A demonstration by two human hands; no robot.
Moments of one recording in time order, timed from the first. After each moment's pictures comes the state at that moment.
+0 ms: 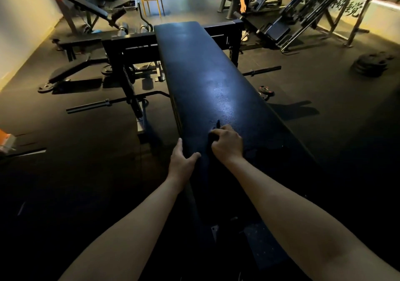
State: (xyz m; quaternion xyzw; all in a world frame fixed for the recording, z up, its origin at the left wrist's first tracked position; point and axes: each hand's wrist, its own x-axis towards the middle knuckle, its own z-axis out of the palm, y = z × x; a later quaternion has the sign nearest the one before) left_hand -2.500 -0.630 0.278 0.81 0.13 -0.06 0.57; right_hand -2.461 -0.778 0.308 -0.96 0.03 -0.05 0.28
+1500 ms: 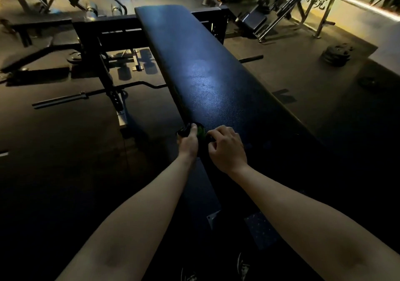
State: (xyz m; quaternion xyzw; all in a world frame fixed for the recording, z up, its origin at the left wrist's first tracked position) left_hand -2.422 -0.609 0.243 0.66 0.26 -0.08 0.70; right_hand -2.481 -0.718 0.281 -0.97 -0.01 -0.14 0.20
